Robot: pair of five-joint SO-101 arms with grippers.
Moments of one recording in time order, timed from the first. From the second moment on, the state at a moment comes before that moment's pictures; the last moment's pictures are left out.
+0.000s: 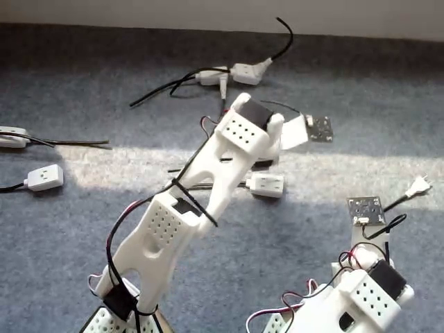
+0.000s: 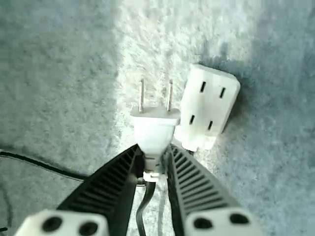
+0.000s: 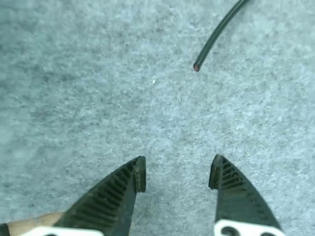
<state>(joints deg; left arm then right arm) 31.3 51.2 -63.1 97.8 -43.5 44.4 -69.5 77.8 72.7 50.3</state>
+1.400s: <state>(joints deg) 50.3 -8.5 -48.7 101.1 -8.0 23.8 -69.6 79.8 64.2 19.2</state>
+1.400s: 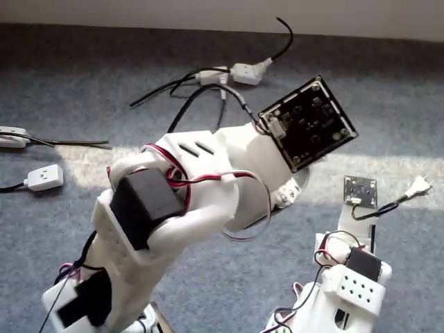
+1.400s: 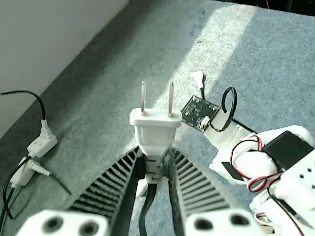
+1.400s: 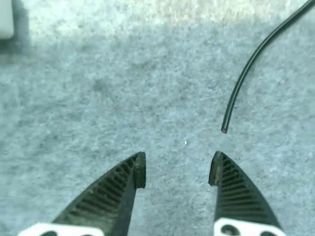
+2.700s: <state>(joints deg) 34.6 -58.5 85.2 0.4 1.4 -1.4 -69.6 60.4 60.0 2.6</state>
